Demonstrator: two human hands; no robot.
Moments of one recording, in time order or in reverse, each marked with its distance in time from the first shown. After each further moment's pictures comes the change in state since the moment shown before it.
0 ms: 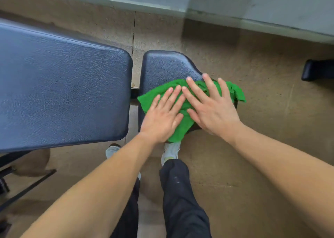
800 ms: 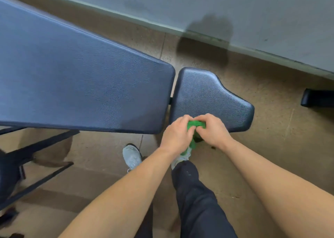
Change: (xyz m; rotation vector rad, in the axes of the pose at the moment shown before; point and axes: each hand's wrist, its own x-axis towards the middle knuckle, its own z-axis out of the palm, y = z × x) left_hand -0.078 -0.004 -0.085 -0.649 0.041 -0.416; right_hand 0.003 -0.097 -0.072 0.844 -0.252 0.354
